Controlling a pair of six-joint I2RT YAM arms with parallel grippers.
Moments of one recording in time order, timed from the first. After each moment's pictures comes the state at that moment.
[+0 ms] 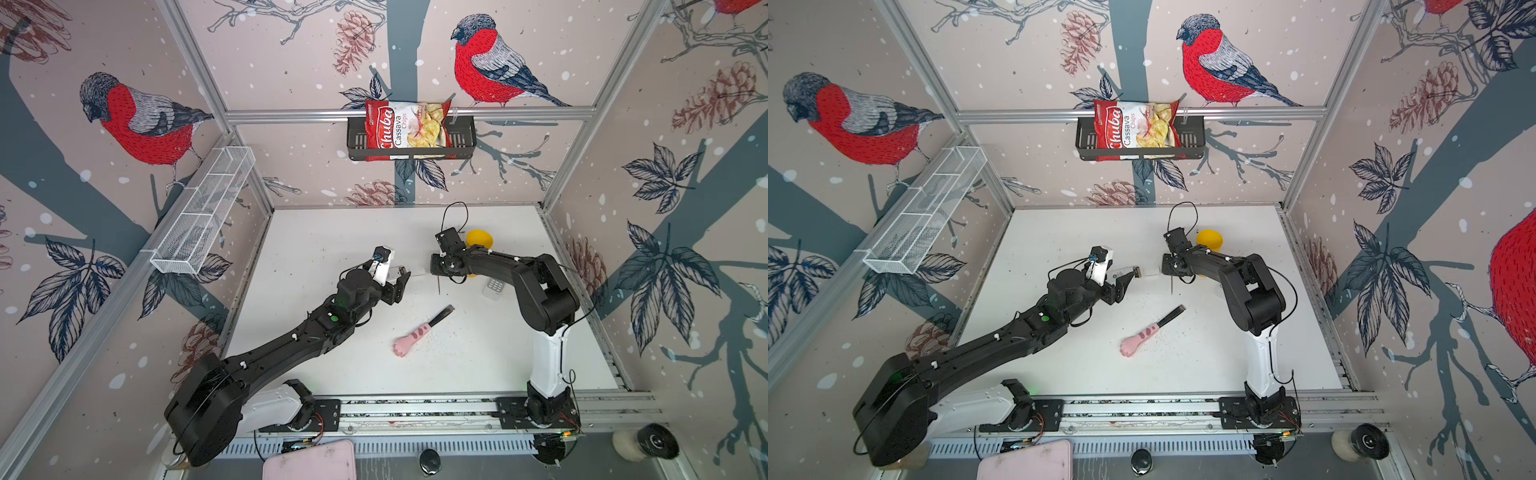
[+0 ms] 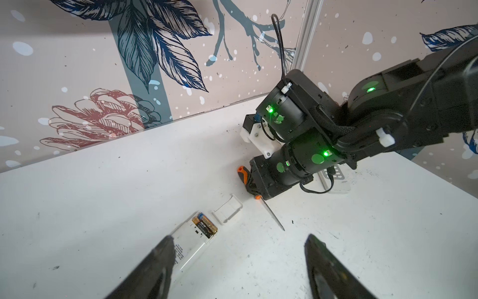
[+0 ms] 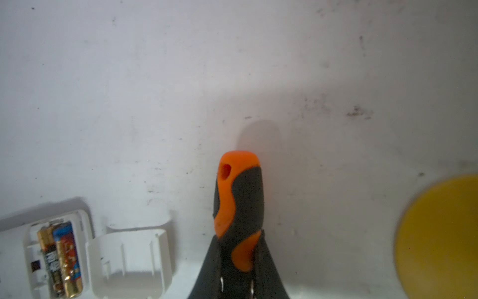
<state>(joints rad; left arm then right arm) -0.73 1.18 0.63 0.32 -0.07 -0.11 0.54 2.03 1.32 -0.32 0.00 0.47</state>
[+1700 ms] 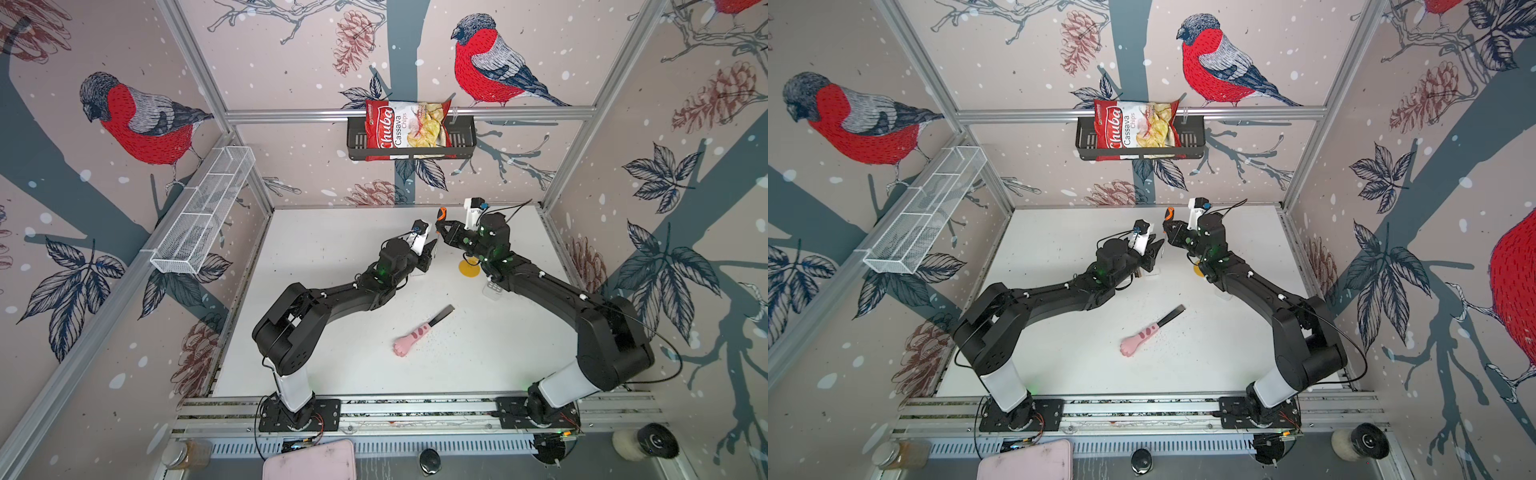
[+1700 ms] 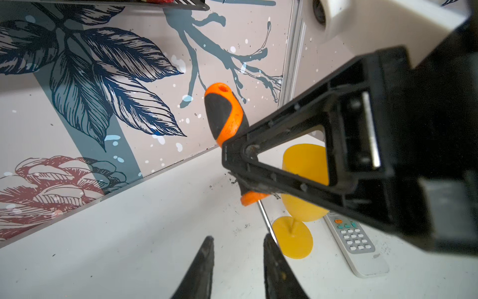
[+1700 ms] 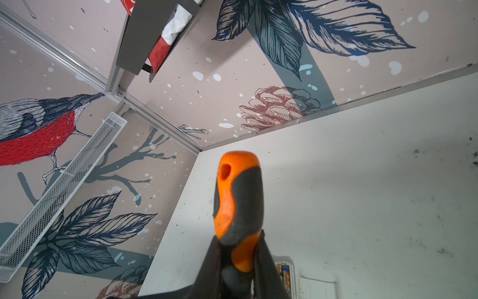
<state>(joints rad) -0.73 1.77 1.05 0.60 0.00 -0.02 0.47 1.55 1.03 0.31 -0.25 0.66</state>
